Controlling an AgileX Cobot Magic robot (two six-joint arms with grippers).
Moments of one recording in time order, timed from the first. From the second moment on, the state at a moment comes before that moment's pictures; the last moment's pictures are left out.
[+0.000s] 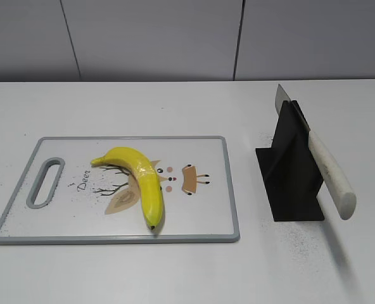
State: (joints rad) left arm -0.06 0.01 -0.49 -0.09 1.10 0.17; right arm 0.02 0.03 -0.52 -0.06 1.04 0.02
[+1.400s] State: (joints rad) left arm -0.06 0.01 -0.49 -0.09 1.10 0.17; right arm 0.49 1.15 -1.00 -0.05 1.10 0.32
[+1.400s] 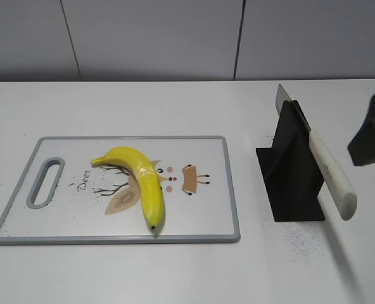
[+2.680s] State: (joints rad) left arm -0.06 0.01 -0.49 -0.09 1.10 0.17; right arm 0.44 1.57 -1.02 -0.02 1.02 0.38
